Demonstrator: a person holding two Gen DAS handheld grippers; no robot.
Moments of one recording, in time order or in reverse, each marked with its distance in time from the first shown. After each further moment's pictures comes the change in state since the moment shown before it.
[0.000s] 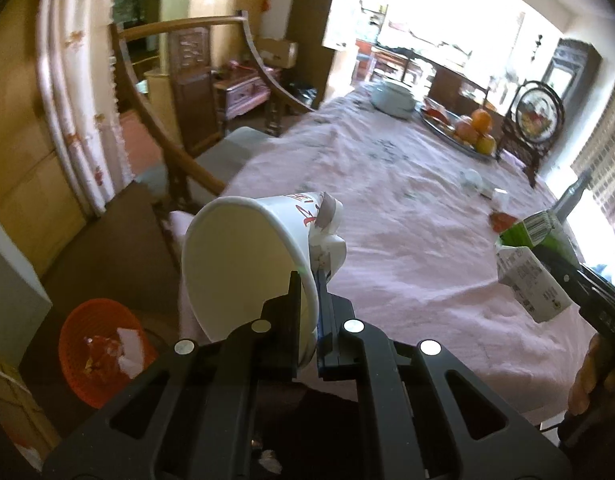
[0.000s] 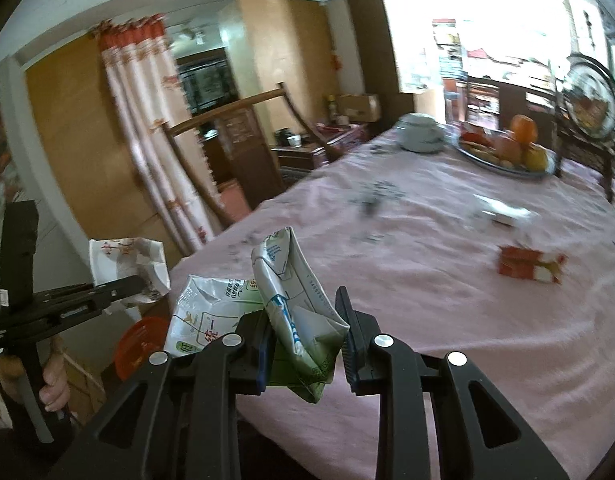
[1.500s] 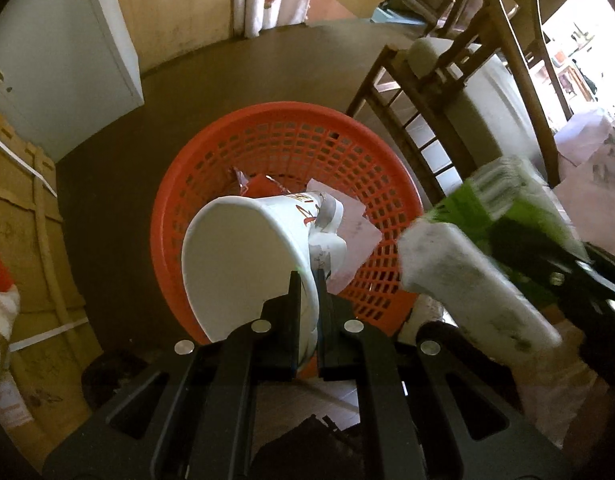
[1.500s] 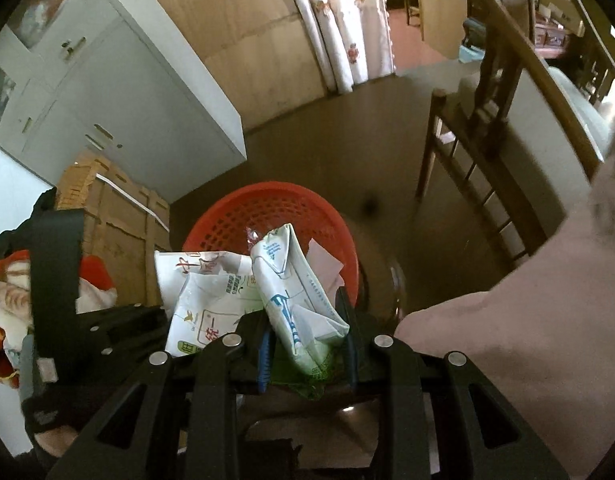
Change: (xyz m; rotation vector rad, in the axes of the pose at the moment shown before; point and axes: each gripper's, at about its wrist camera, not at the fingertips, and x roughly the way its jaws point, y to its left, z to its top) left arm 0.088 0.318 -0.150 -0.577 0.375 0.305; right arm 0.338 0.335 -0.083 -0.332 0.666 0.369
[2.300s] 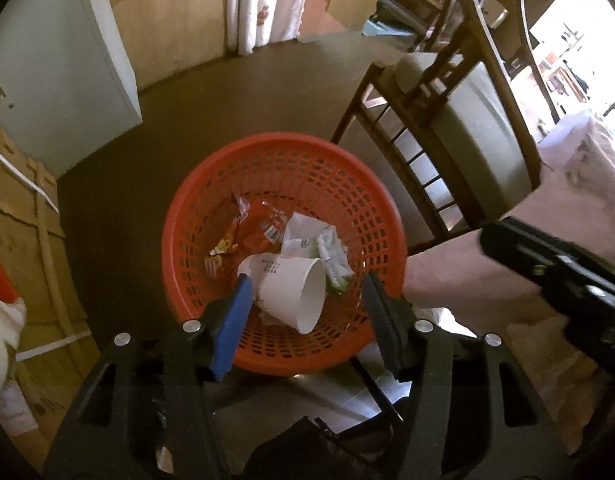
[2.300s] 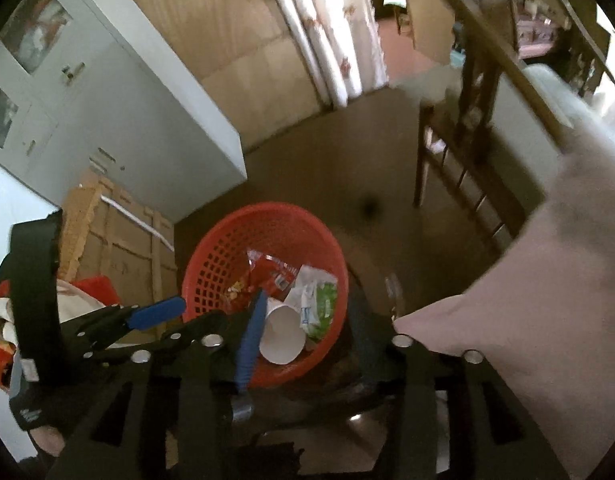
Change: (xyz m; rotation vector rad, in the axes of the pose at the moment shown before) left arm -0.033 -0.020 0.002 0.038 -0.063 -0.004; right arm -0.042 -0.017 -0.011 0.035 -0.104 0.020
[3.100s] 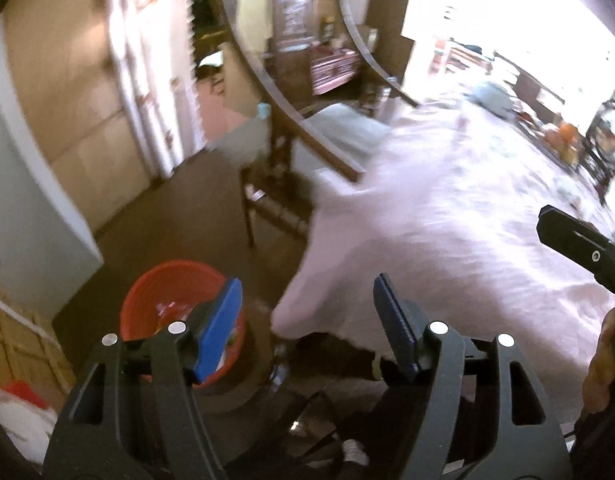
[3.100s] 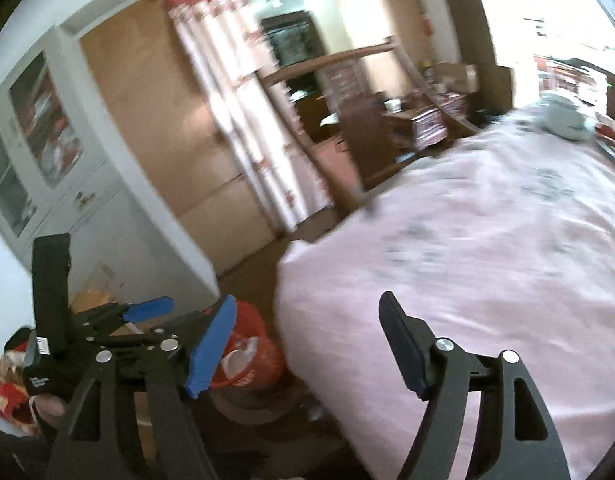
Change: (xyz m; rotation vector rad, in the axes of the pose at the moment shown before) left arm -0.139 -0.187 -0.038 0.407 -0.300 -0.105; right arm -0.269 -0.108 -0.108 0.165 -0.474 -0.113
